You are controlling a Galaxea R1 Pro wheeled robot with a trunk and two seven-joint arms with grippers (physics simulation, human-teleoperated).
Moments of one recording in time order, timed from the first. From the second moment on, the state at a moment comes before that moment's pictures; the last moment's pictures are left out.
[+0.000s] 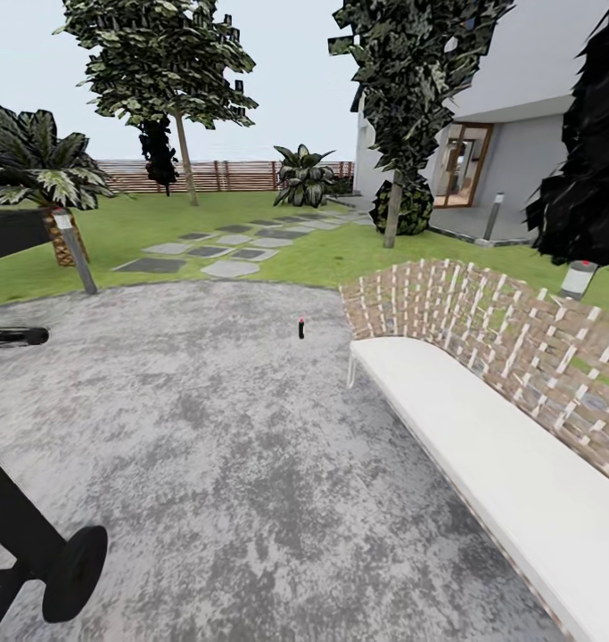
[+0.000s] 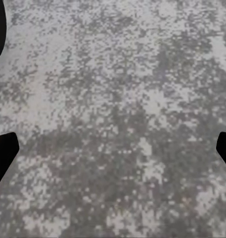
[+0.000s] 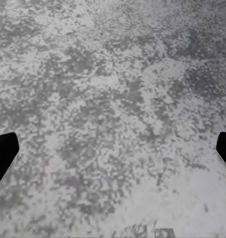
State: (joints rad) left arm -0.23 0.05 0.15 -0.25 0.01 -0.40 0.06; right arm -0.07 -0.10 0.00 -0.48 0.01 -0.46 0.00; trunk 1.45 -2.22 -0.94
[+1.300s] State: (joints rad) left arm -0.23 0.05 0.15 -0.25 0.01 -0.40 0.06; right arm -0.07 -0.10 0.00 -0.48 0.01 -0.46 0.00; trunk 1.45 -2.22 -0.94
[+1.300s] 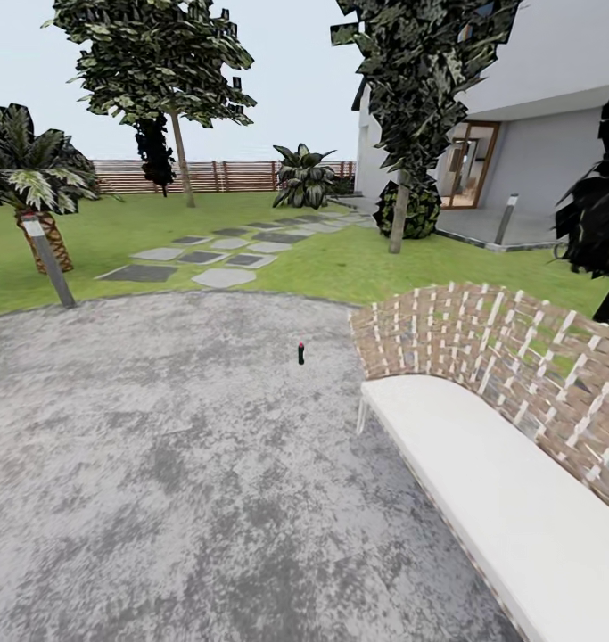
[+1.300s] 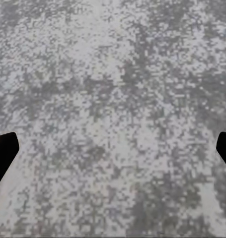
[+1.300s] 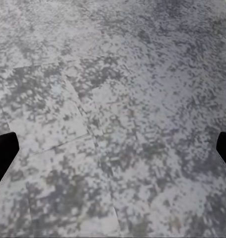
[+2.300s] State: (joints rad) left arm -0.23 0.05 0.15 -0.25 0.01 -0.40 0.06; right arm -0.07 -0.10 0.00 -0.48 0.01 -0.46 0.00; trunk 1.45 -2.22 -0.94
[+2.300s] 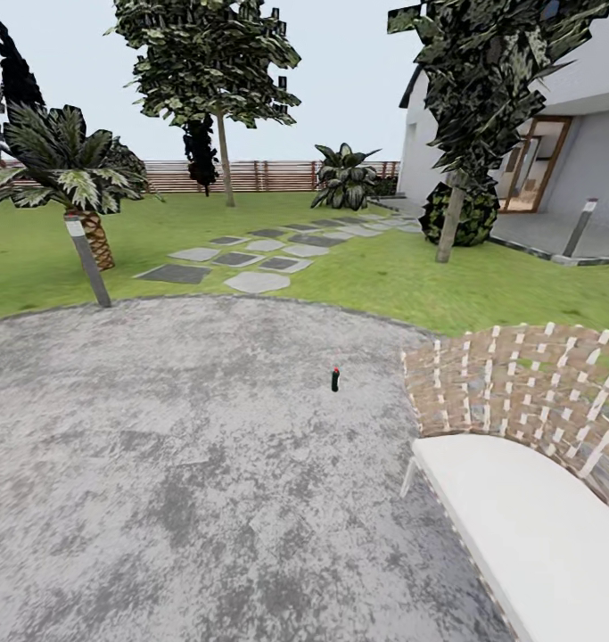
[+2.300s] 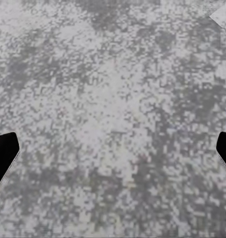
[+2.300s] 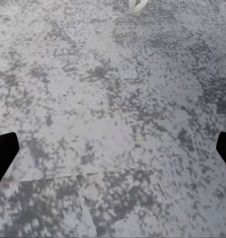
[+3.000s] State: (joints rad) left arm -0.23 0.05 0.15 -0.25 0.01 -0.40 0.06; right arm -0.07 -0.10 0.00 -0.48 0.01 -0.46 0.00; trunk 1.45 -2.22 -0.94
